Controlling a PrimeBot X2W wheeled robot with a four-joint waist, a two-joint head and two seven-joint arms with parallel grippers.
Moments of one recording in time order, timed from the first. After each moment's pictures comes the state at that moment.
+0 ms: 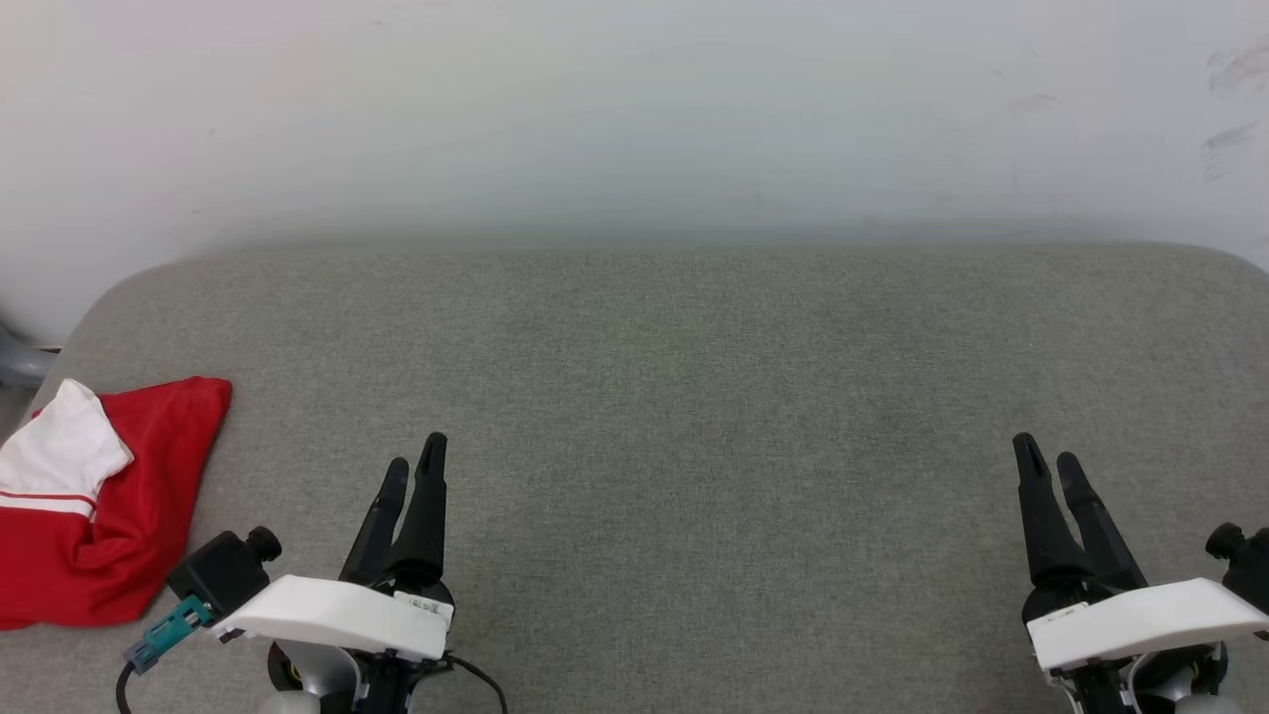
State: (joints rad) left arm -0.07 0.05 -0.06 0.12 -0.94 -0.13 -0.08; right arm -0.02 -0.06 -0.04 0.07 0.78 0.13 -0.06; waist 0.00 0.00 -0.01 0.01
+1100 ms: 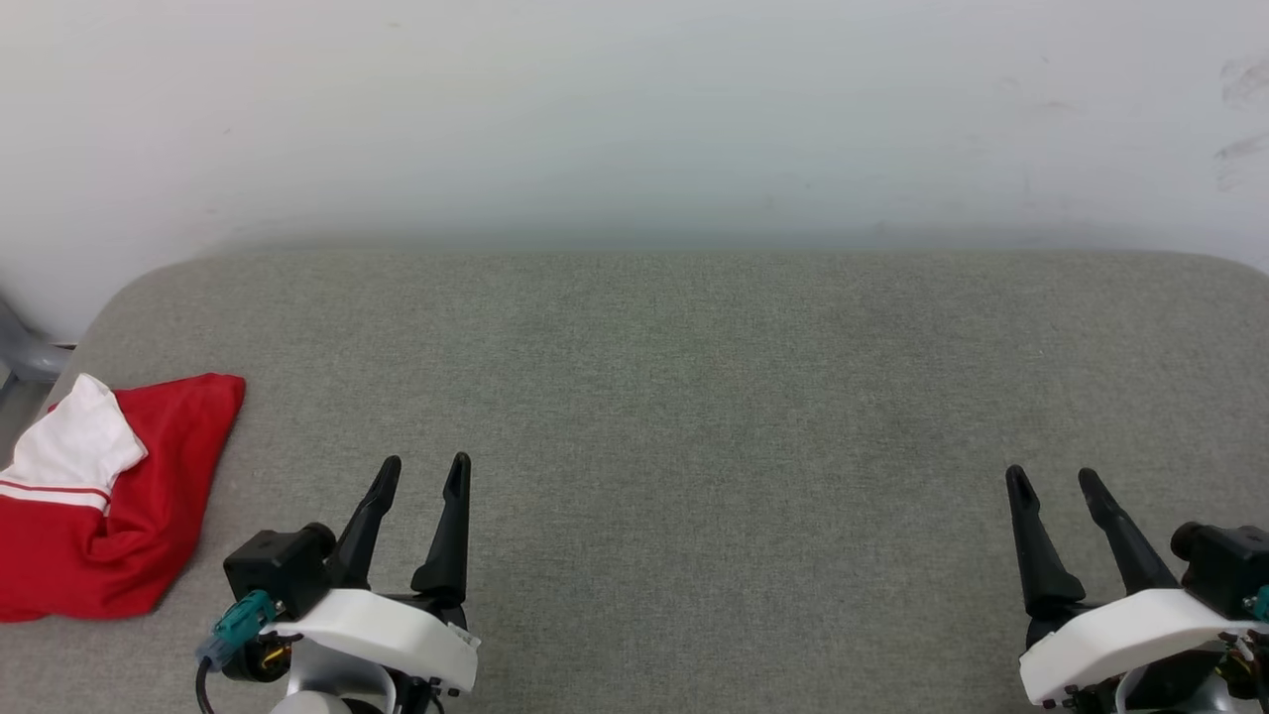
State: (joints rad) left arm -0.07 0.10 -0.09 0.15 -0.42 -0.12 -0.17; right arm 0.02 -0.05 -0.08 0.00 0.30 0.13 0.02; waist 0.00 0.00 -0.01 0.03
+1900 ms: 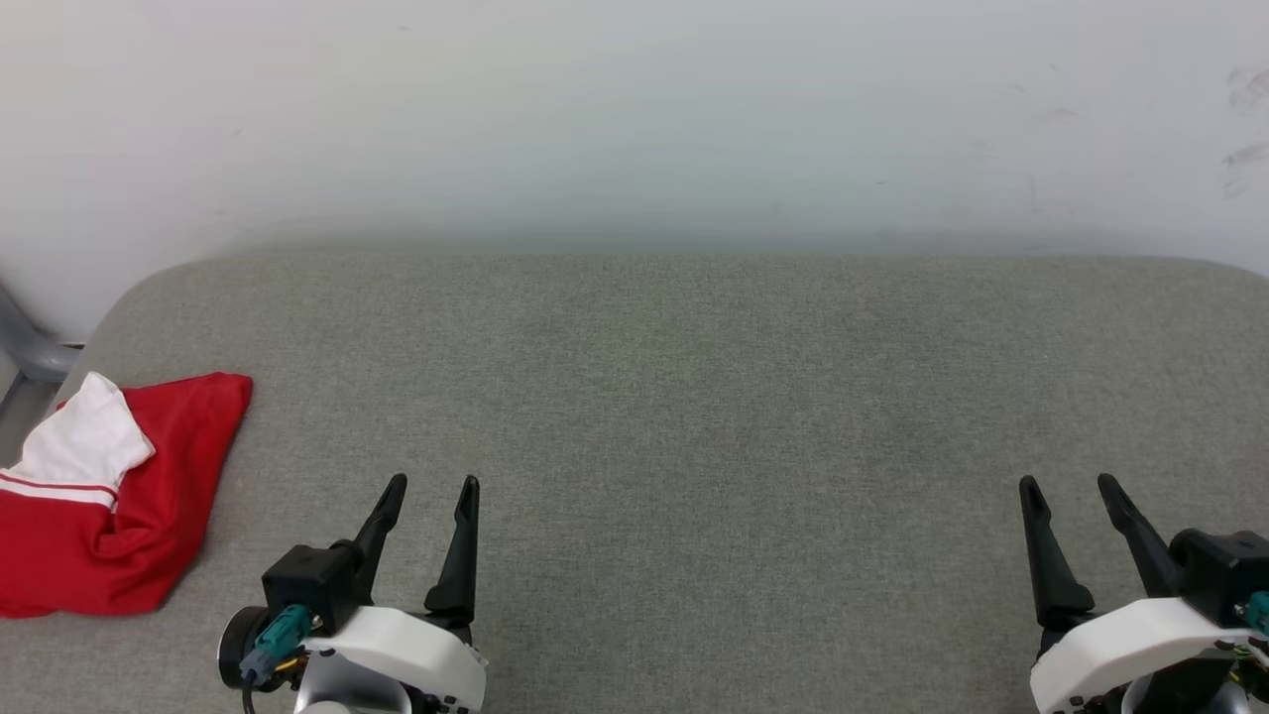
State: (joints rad) left arm -0.07 0.08 -0.09 0.22 -0.25 -0.12 -0.23; right arm 0.04 -0.05 -0.10 -0.03 0.16 0.13 0.04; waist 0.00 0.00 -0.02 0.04
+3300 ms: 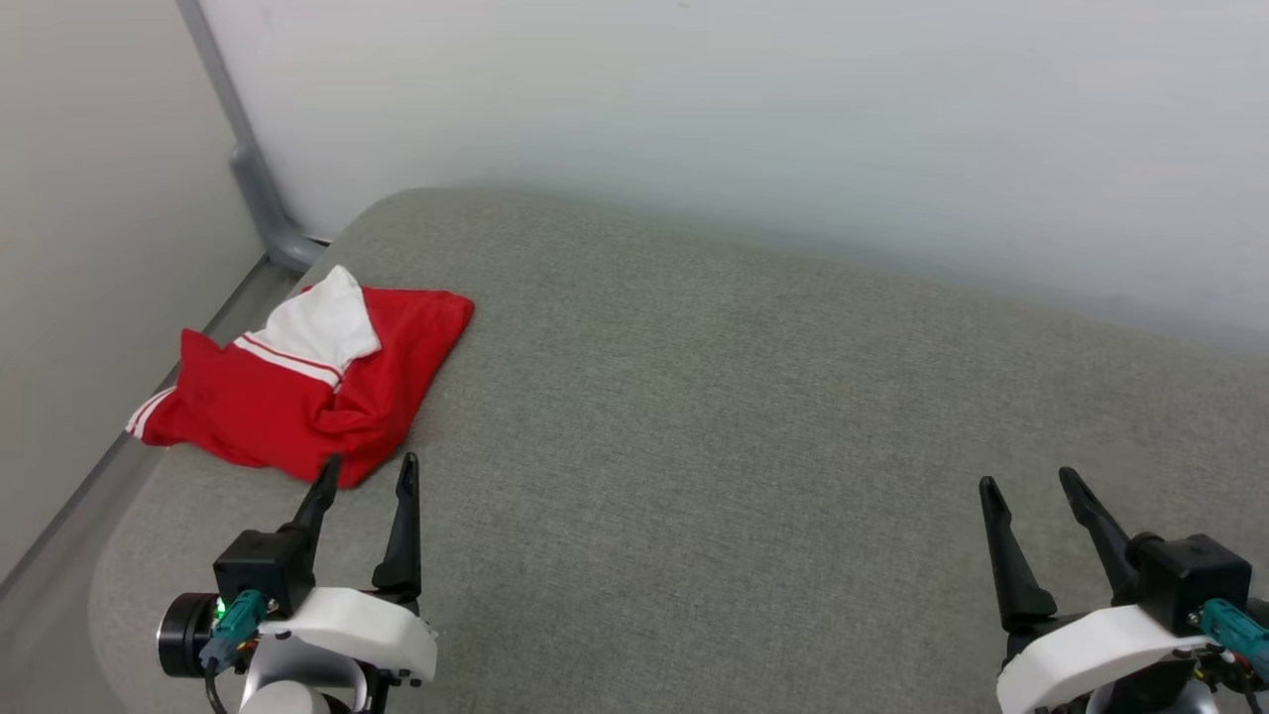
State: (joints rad) left arm -0.11 0.09 0.01 0.27 -0.16 -0.11 -0.26; right arm 0.06 -0.05 -0.04 -0.05 0.10 0.13 0.00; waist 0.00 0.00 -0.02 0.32
